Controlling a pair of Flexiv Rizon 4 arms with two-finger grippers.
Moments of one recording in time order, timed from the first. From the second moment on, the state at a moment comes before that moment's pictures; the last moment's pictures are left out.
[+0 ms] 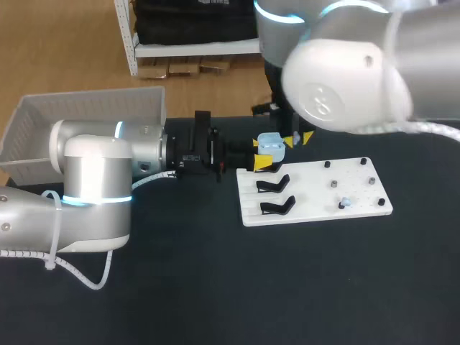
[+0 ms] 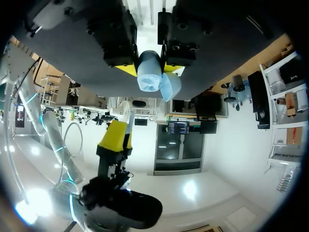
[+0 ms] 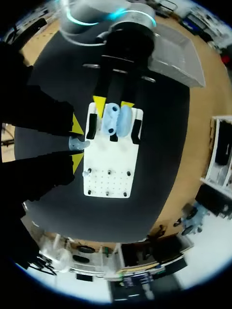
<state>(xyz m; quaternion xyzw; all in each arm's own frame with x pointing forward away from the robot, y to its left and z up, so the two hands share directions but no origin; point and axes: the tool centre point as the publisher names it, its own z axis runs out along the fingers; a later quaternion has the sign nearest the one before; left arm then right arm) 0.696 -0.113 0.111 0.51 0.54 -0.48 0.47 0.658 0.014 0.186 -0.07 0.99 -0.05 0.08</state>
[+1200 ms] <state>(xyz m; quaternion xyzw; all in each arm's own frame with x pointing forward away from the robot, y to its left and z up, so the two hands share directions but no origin) 0.696 -0.113 0.111 0.51 0.54 -0.48 0.47 0.678 0.027 0.182 0.28 0.96 -0.01 -0.01</state>
